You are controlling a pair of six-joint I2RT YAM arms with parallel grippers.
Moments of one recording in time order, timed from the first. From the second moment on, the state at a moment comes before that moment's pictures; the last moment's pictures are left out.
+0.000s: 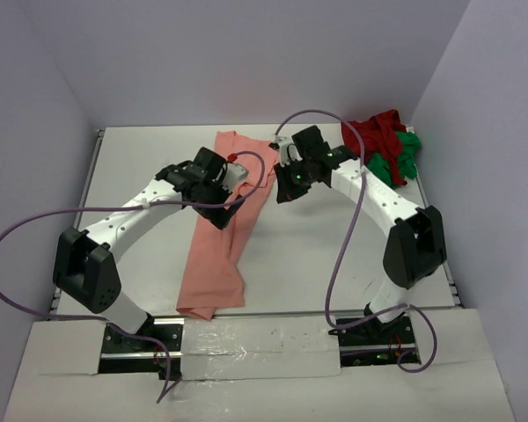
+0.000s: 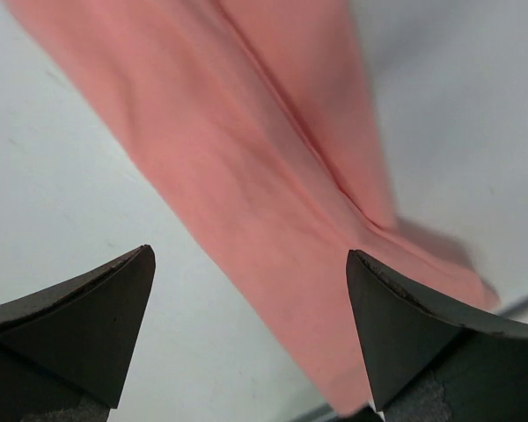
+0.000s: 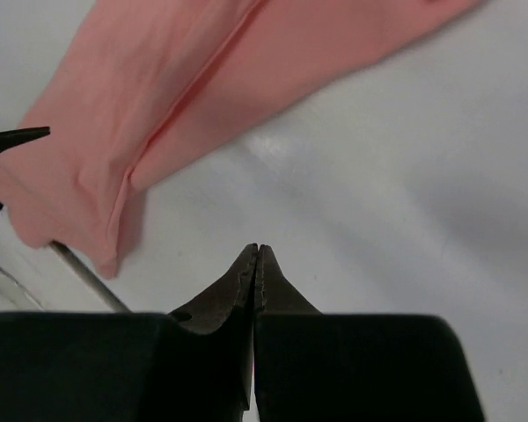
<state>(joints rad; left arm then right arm) -0.62 1.57 1.33 -0.87 0.00 0.16 0.47 1.66 1.43 -0.76 -0.39 0.00</state>
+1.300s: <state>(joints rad) -0.35 1.60 1.05 0.06 0.08 -0.11 0.46 2.52 2.30 -0.61 -0.18 0.41</state>
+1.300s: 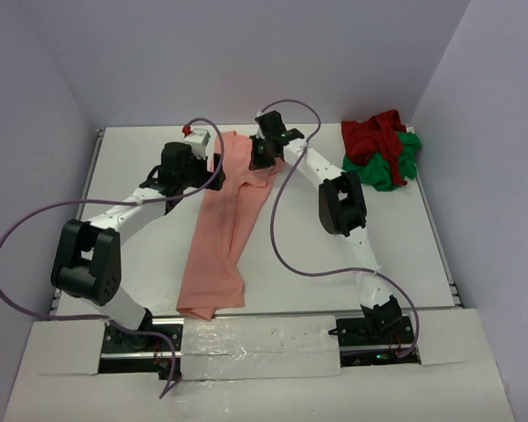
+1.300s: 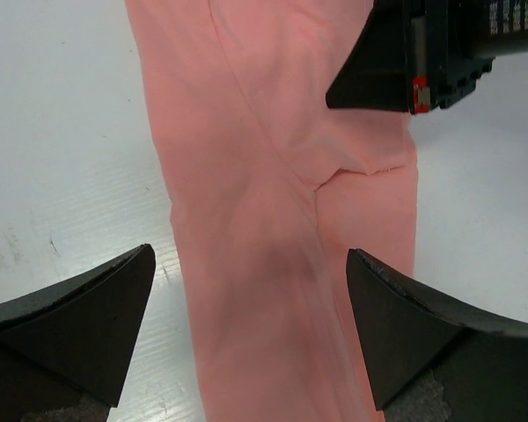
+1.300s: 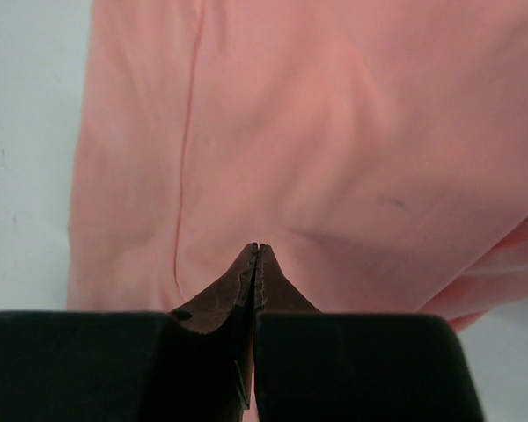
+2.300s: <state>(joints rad) -0.31 1.42 0.92 0.14 0.03 -0.11 0.54 2.51 2.14 -0.47 -0.22 0.43</state>
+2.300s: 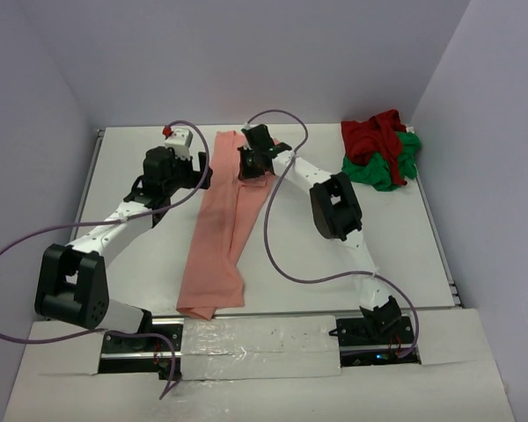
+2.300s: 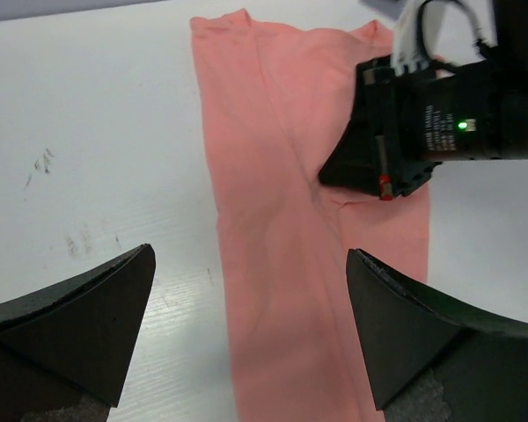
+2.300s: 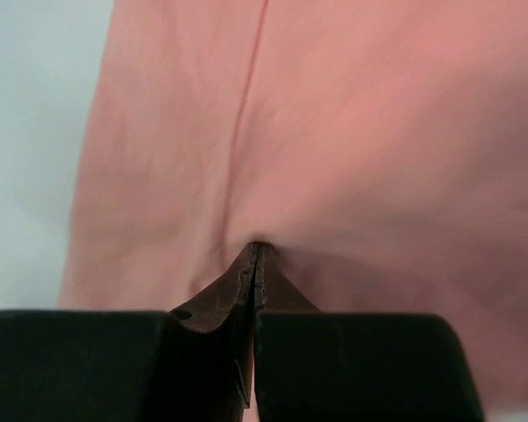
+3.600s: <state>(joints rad) -0.29 1.44 0.85 0.29 0.01 -0.15 0.51 2.61 2.43 -0.75 0.22 0.21</state>
